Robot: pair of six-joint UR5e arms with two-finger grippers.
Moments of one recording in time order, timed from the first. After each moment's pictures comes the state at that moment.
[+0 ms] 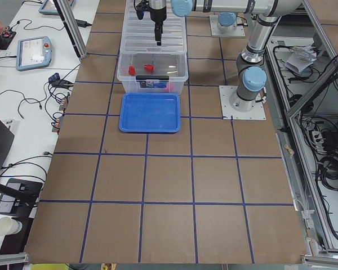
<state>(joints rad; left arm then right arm) -1.60 -1.60 -1.55 -1.58 1.56 0.02 1.19 -1.36 1.65 -1.74 -1.61 -0.37</state>
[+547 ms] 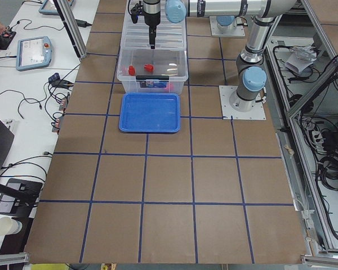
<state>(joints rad) -1.60 -1.70 -1.57 -1.42 1.58 -0.04 1.16 -1.36 1.65 -1.74 -1.61 -0.39</state>
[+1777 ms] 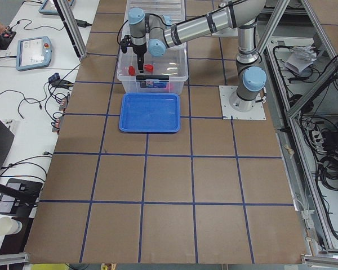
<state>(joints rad) -1.59 -1.93 -1.67 -1.13 1.59 -0.08 1.16 -1.36 1.65 -1.76 -1.65 -0.42</state>
